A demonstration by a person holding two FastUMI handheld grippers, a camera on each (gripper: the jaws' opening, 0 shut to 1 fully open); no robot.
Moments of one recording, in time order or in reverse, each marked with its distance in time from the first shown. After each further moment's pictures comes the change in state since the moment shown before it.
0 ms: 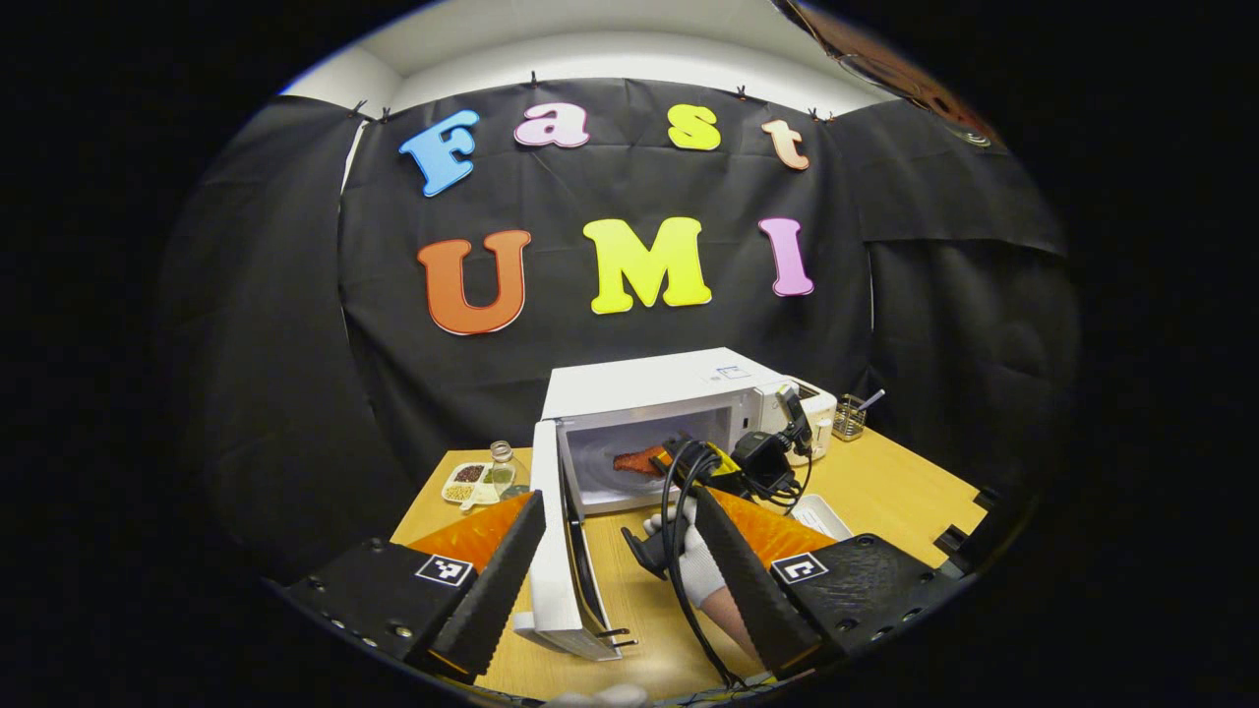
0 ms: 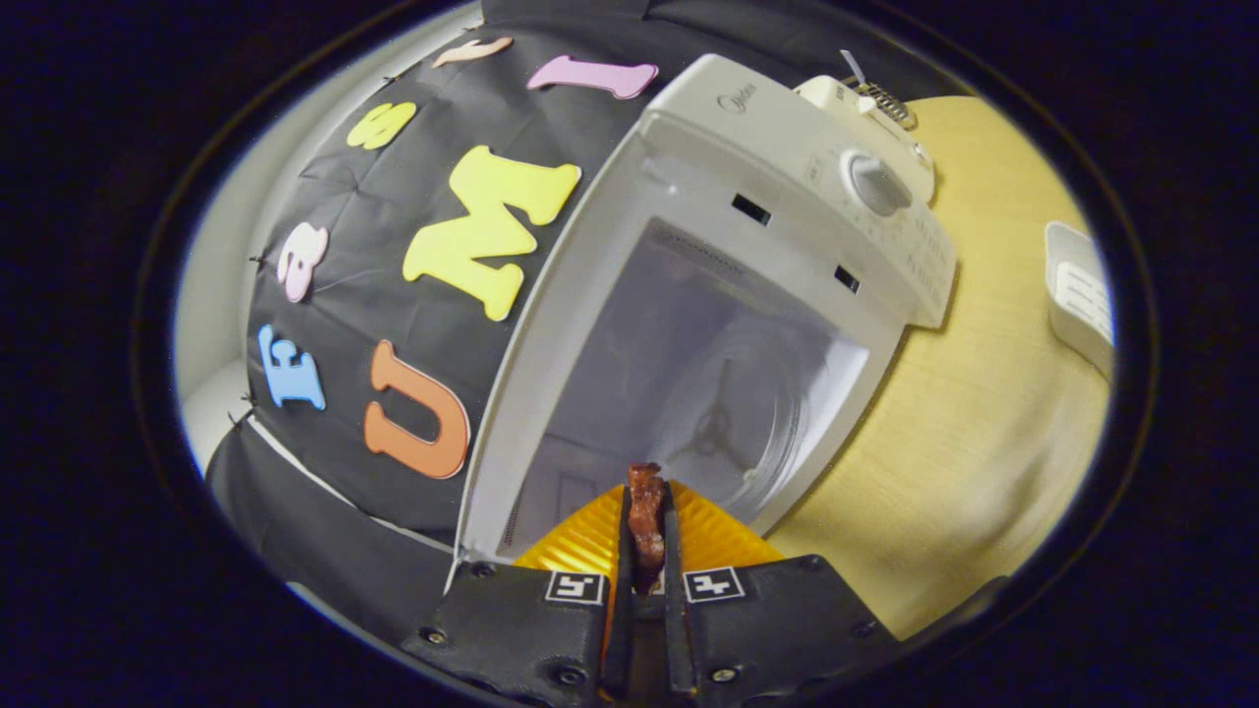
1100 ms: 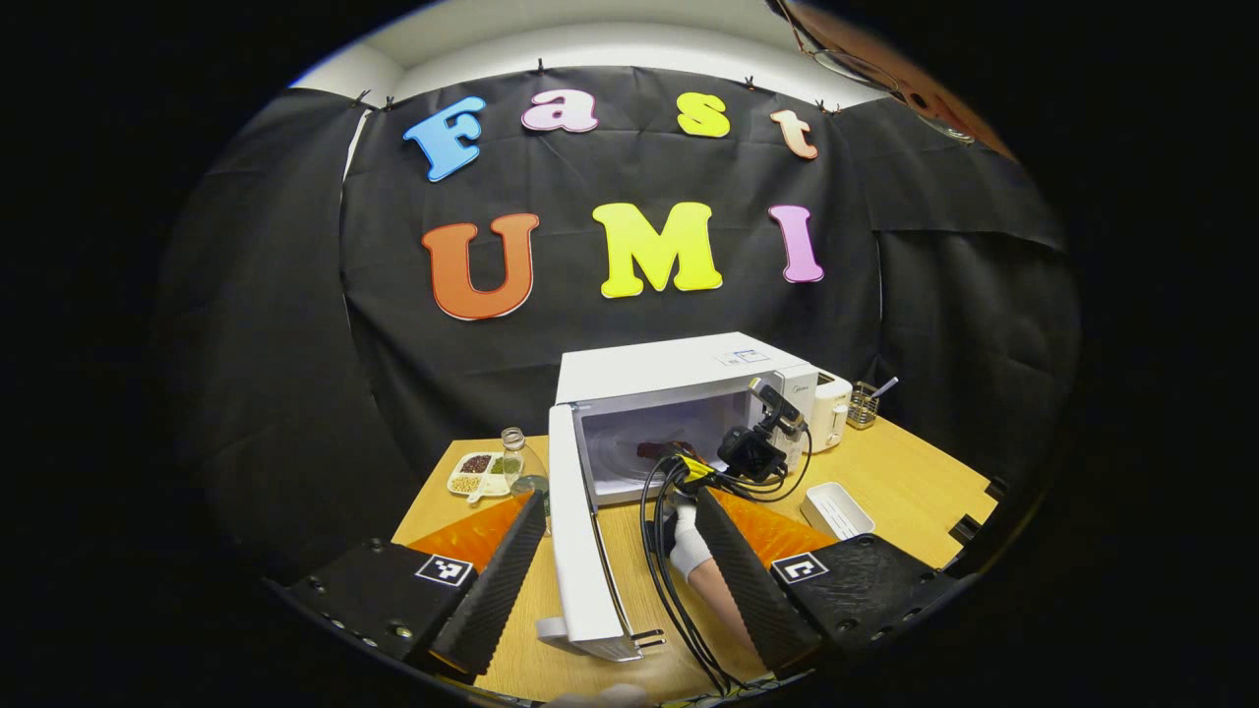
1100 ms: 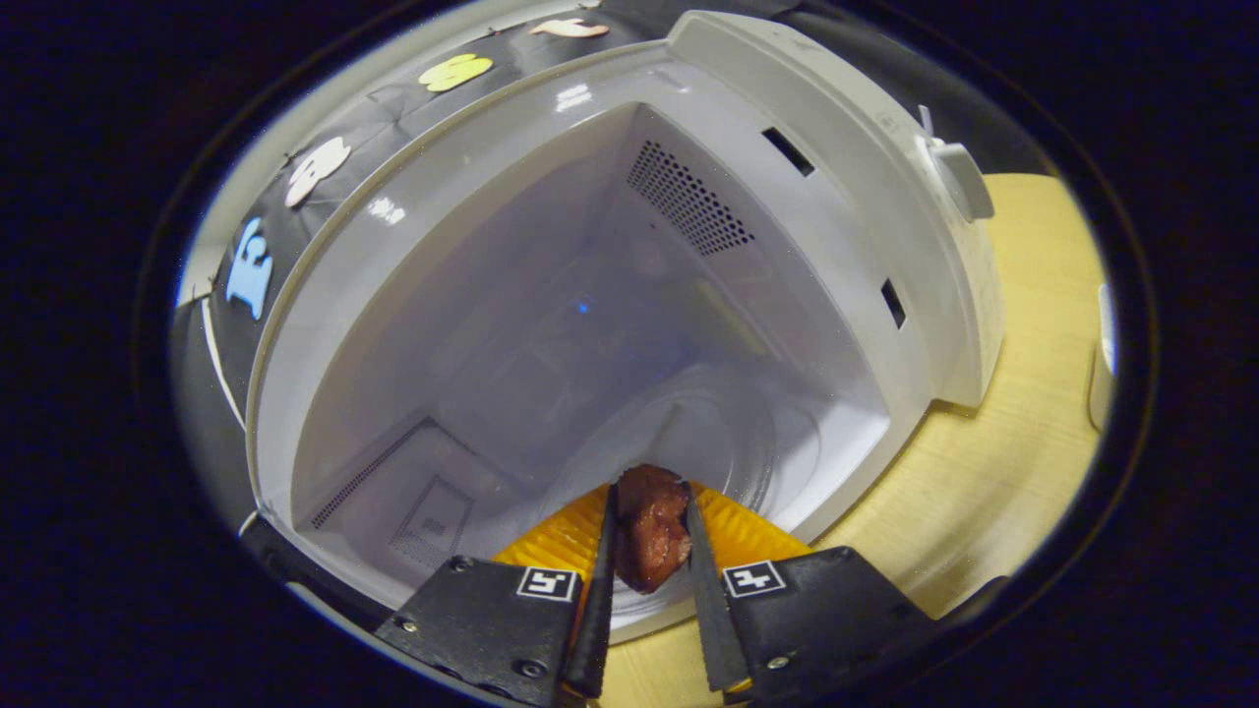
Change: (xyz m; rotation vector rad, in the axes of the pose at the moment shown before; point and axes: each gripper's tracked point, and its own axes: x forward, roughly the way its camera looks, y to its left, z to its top) left arm 0.017 0.017 -0.019 -0.014 0.032 0.010; right arm 0.068 -0.057 0.018 -0.404 -0.136 -0.120
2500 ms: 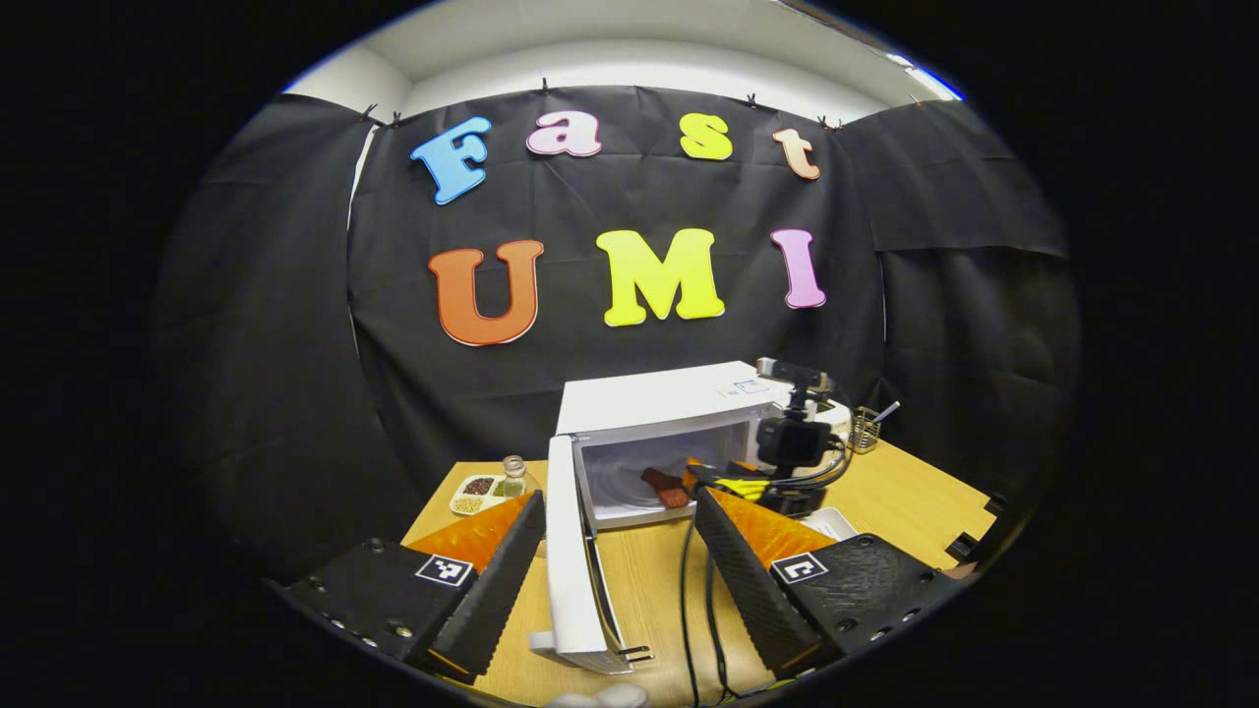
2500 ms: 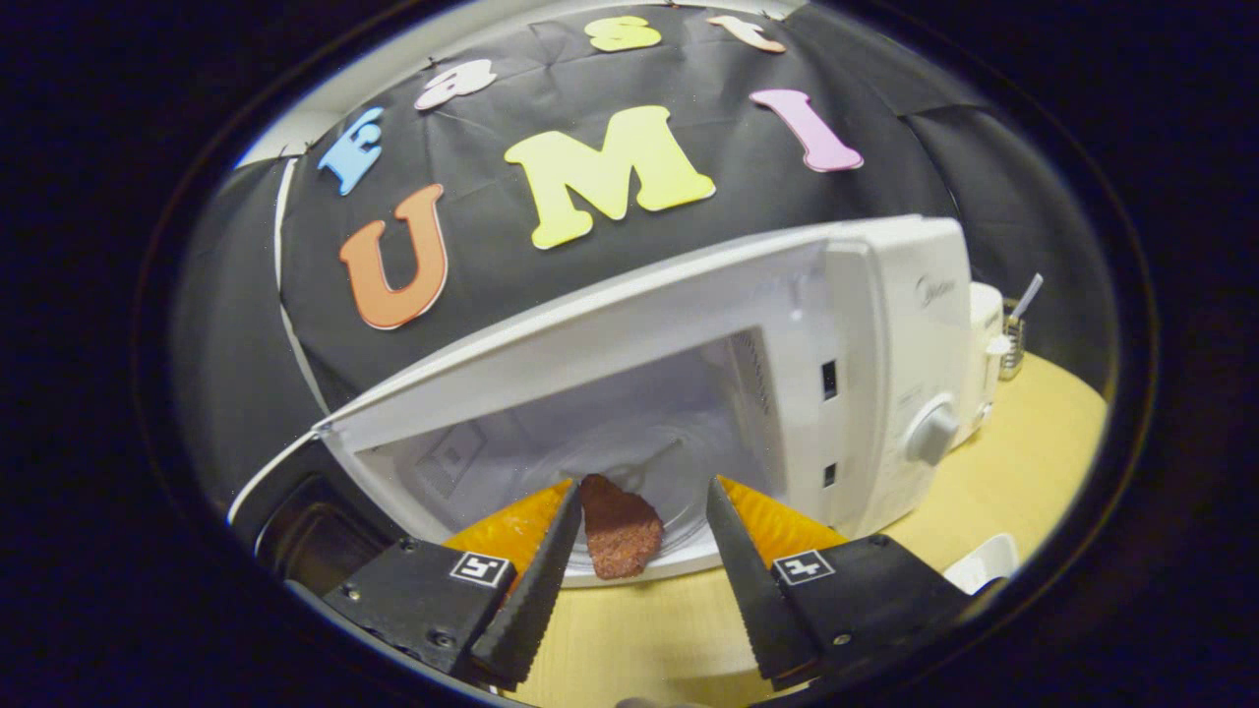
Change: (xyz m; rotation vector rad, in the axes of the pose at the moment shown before) left arm -0.010 0.000 0.033 0.009 -0.087 0.035; right arm -0.109 -0.001 0.078 -0.433 0.082 0.067
